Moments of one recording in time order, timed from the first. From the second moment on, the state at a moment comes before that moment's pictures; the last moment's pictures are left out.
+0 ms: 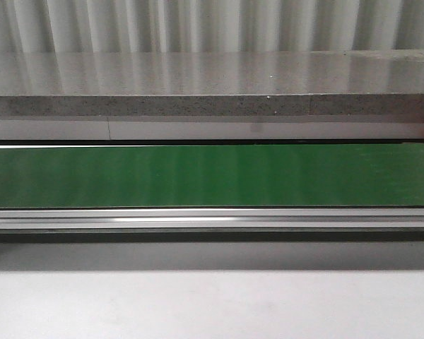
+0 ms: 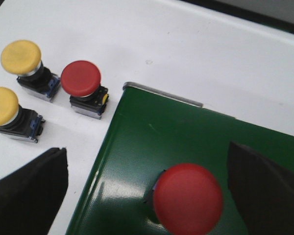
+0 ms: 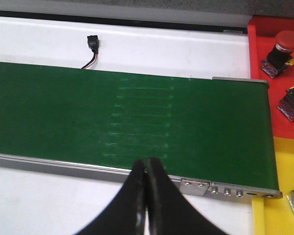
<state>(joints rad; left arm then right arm) -0.04 1.32 -0.88 0.37 0.43 -0.61 -0.15 0.70 -0.72 0.35 0.75 -0.29</state>
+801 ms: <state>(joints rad) 0.29 1.41 -0.88 0.41 0.41 -0.61 -0.15 0.70 -0.72 0.35 0.75 -0.29</state>
